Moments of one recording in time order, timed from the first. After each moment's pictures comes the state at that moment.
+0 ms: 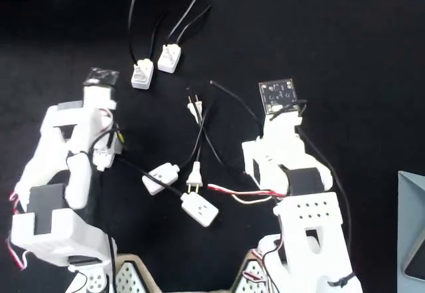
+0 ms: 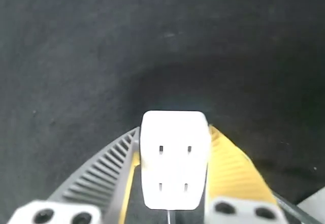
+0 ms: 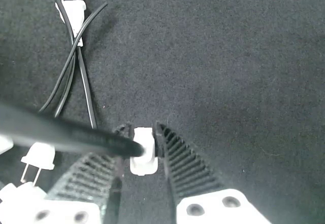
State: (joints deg) left arm -11.2 3.8 31.9 52.8 -20.0; right arm -6.9 -55.5 62.2 56.7 3.0
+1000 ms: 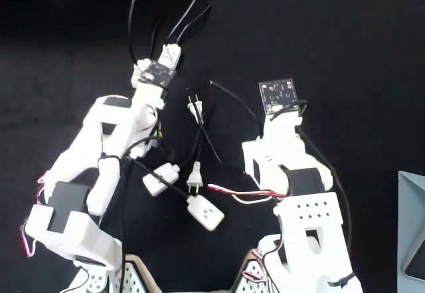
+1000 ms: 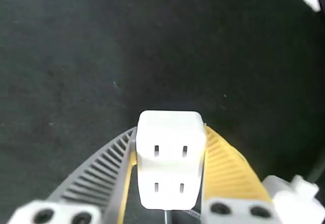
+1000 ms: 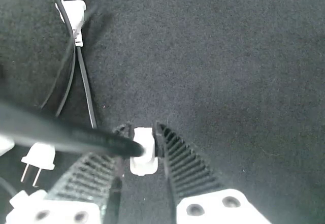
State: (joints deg) left arm 4.9 4.1 30.2 48.8 -20.6; right arm -6.9 -55.5 62.2 56.7 3.0
